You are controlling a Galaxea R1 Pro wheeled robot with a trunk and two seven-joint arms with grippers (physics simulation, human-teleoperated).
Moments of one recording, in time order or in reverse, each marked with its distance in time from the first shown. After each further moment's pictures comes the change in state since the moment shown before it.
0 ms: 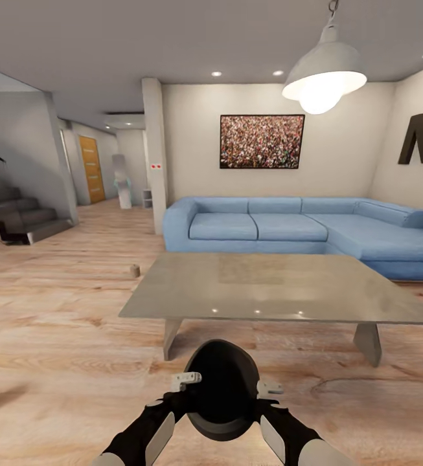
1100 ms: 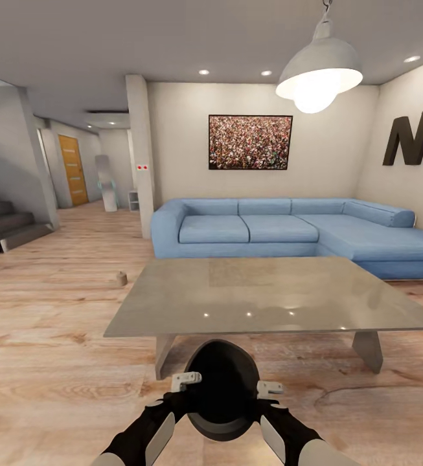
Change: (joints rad) left arm 0.001 0.000 0.000 0.000 0.000 -0.001 0.000; right arm 0.000 -0.001 0.000 0.000 0.001 0.000 0.001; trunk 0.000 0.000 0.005
